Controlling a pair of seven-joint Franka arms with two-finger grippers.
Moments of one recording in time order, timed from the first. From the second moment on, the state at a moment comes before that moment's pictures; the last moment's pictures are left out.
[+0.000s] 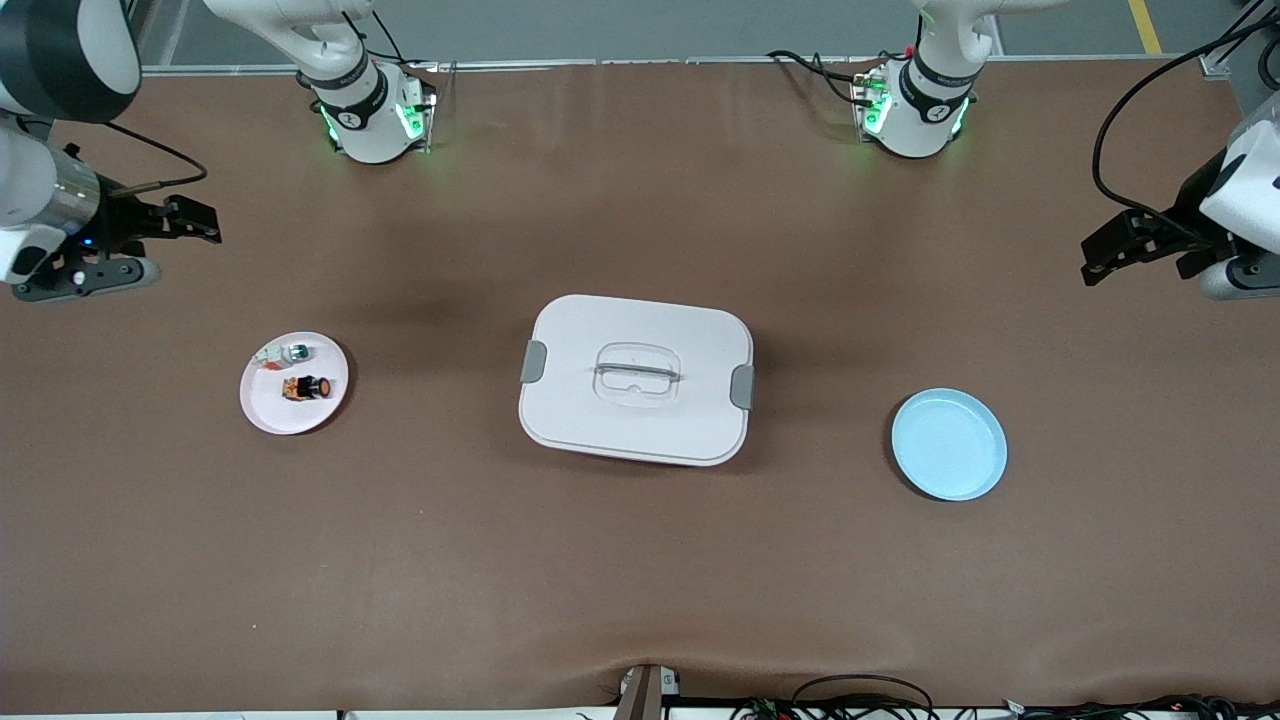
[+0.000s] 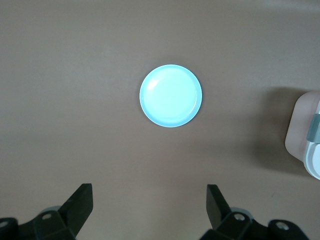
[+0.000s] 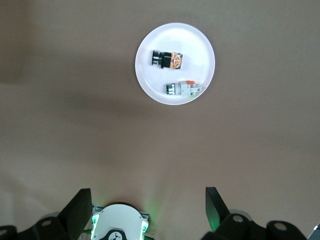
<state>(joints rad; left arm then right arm) 0.02 0.02 -0.11 -1.53 0.05 1.57 -0.13 0.01 -0.08 -0.06 -1.87 -0.07 1.53 -0.24</state>
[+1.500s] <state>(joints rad) 0.02 0.02 -0.12 -1.53 0.05 1.56 -0.13 -0.04 -0.01 -0.06 -1.52 -0.07 1.37 -0.14</state>
